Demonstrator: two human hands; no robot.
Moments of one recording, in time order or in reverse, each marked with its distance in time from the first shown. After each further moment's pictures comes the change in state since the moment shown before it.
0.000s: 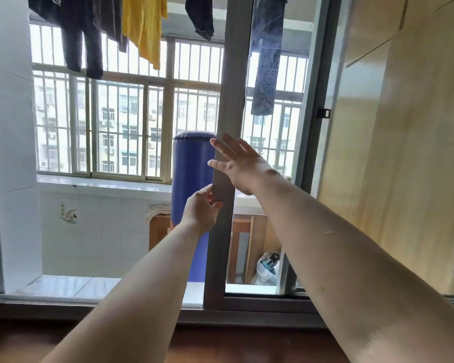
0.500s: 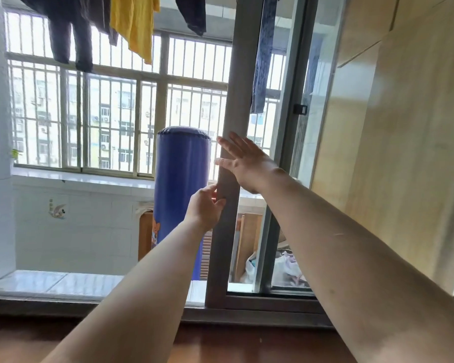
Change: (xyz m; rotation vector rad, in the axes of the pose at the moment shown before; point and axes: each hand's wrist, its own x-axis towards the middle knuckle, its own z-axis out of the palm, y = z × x) left_hand -0.002 0.032 0.059 -0.004 -0.012 -0.014; right_hand -0.046 0.051 0.010 0.024 -0.025 0.028
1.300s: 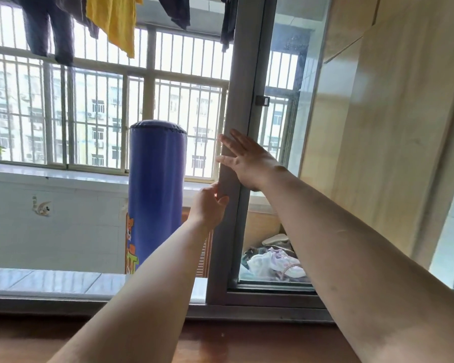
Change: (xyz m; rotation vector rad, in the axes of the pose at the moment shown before) left_hand -0.015 0.059 0.079 -0.031 -0.021 -0.040; right_hand -0.050 0.073 0.023 0.062 -0.026 0.032
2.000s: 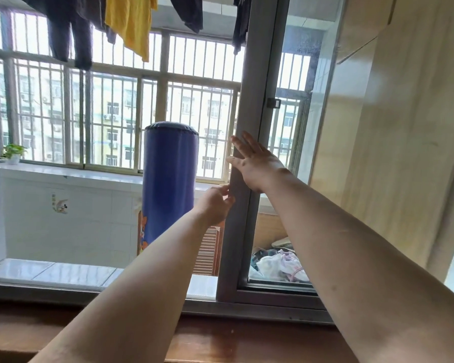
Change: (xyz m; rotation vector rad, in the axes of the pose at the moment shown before) left_hand -0.007 0.009 -0.022 0.002 -0.200 -0.100; right_hand 0.002 -0.012 0.003 -0.019 -0.019 0.057
